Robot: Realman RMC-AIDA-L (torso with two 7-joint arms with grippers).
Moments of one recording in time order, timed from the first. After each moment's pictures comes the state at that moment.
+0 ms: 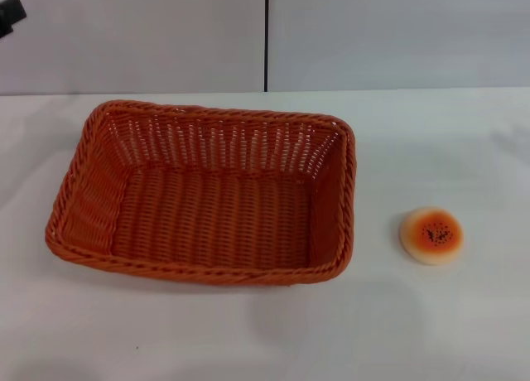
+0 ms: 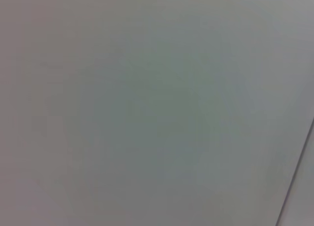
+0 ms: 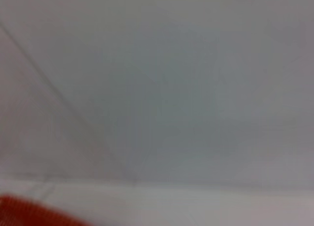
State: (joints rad) left arm -0.16 -2.07 0.81 1.20 1.57 1.25 -1.80; right arm 0.45 1.95 -0.54 -1.05 -2.13 -1.57 2.13
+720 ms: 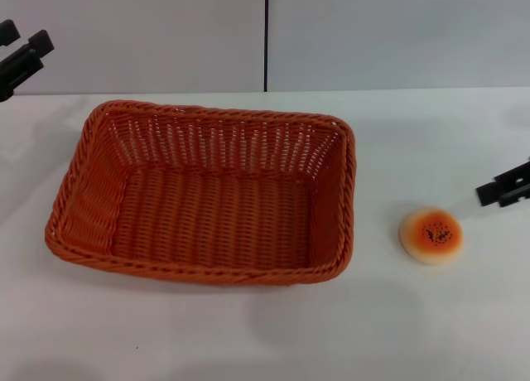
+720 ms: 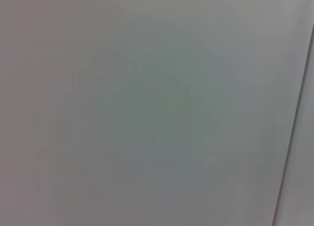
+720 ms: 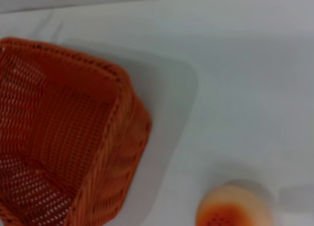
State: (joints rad) left arm -0.21 -2.07 0.81 0.91 1.43 1.26 -1.40; right arm 0.71 1.91 -0.72 -0.86 -2.52 -1.80 2.47
